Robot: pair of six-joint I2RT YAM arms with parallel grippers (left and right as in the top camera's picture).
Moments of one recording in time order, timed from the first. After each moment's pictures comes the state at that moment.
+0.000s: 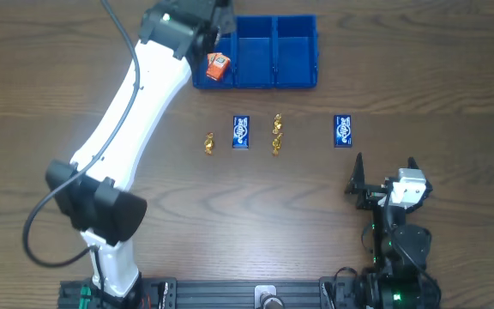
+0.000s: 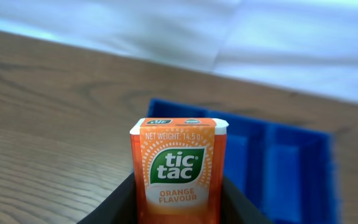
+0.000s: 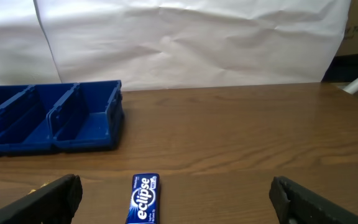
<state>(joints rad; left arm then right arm) -0.46 2.02 2.12 -0.91 -0.36 -0.50 0.02 0.01 0.01 -0.07 0.11 0.03</state>
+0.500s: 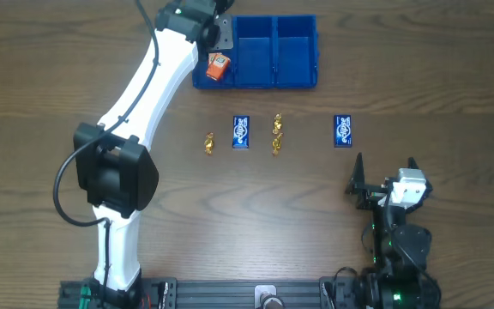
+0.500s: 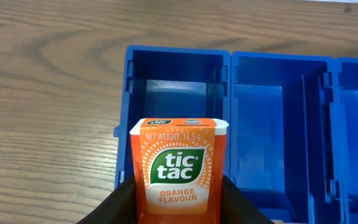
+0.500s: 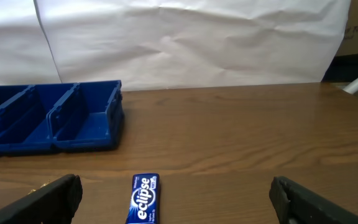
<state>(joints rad) -0.40 2.20 2.11 -0.89 -0.20 -0.38 0.02 0.01 0.01 -0.07 0.11 0.03</state>
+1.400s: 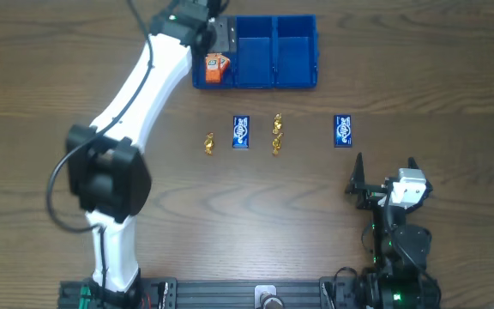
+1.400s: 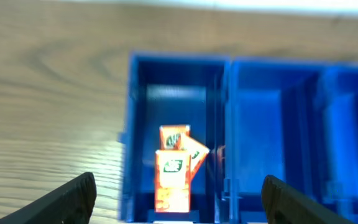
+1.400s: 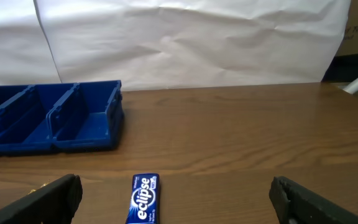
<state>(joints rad) -0.37 2.11 1.99 -0.78 -0.18 -0.35 0.02 0.01 0.01 -0.07 0.11 0.03</state>
